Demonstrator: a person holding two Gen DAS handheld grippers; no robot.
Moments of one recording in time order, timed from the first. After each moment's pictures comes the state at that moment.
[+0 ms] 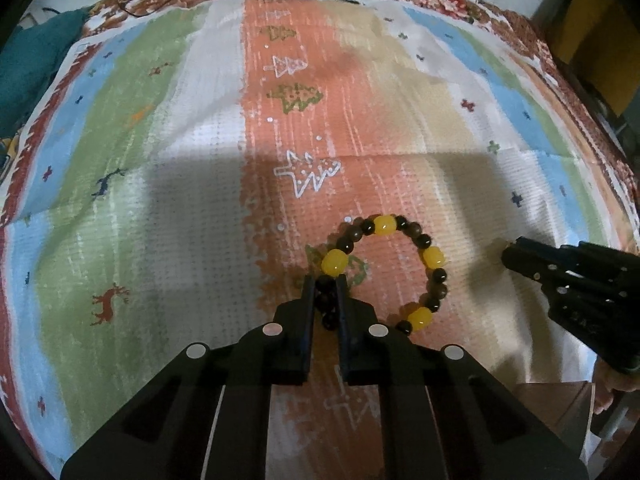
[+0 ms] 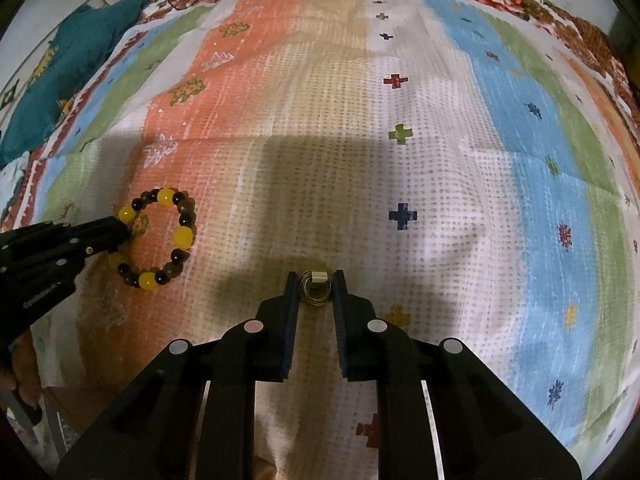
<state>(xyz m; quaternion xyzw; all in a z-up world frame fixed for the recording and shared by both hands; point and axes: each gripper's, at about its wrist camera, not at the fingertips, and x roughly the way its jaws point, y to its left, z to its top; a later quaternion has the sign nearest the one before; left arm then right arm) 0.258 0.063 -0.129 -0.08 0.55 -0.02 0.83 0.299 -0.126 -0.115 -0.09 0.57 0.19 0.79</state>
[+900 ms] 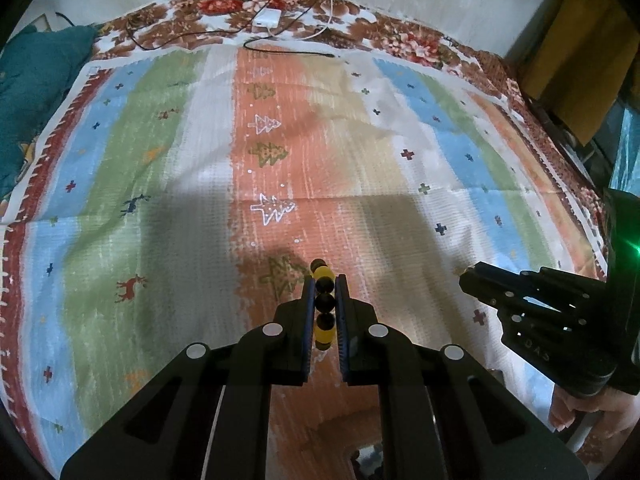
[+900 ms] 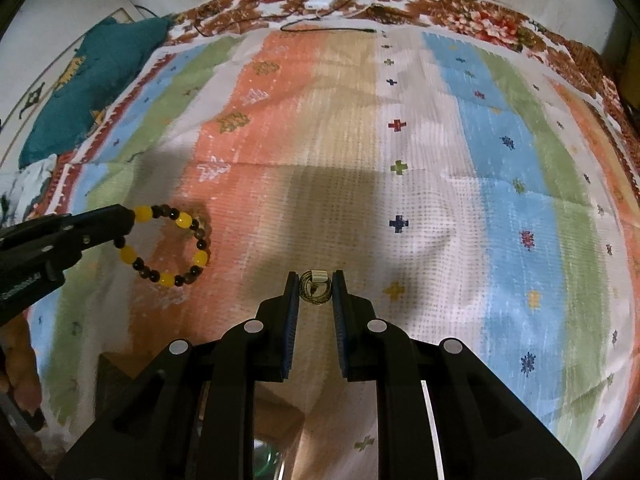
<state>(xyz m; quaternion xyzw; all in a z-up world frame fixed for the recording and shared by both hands) 0.222 0.048 -0.063 -0.11 0.49 -0.04 0.86 0.263 -0.131 -0.057 -0.09 0.53 0.21 0.82</state>
